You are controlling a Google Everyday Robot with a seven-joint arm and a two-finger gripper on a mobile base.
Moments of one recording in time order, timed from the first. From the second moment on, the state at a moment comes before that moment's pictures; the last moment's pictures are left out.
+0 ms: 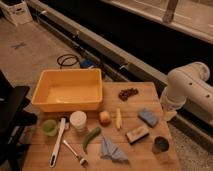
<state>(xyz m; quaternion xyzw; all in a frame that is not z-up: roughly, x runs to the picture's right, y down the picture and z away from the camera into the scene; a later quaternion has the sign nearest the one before) 0.291 0.107 0.682 -0.28 0.02 0.03 0.96</state>
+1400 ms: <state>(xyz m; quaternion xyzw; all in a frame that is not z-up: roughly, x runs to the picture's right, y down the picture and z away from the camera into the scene) 0.283 0.132 0.778 -0.33 0.01 0.08 0.94</state>
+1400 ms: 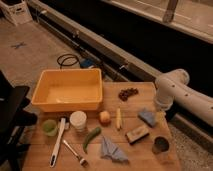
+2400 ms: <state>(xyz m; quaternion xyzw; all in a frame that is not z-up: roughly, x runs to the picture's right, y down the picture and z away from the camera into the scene) 0.273 0.154 0.825 -0.35 -0.11 0.20 0.91</state>
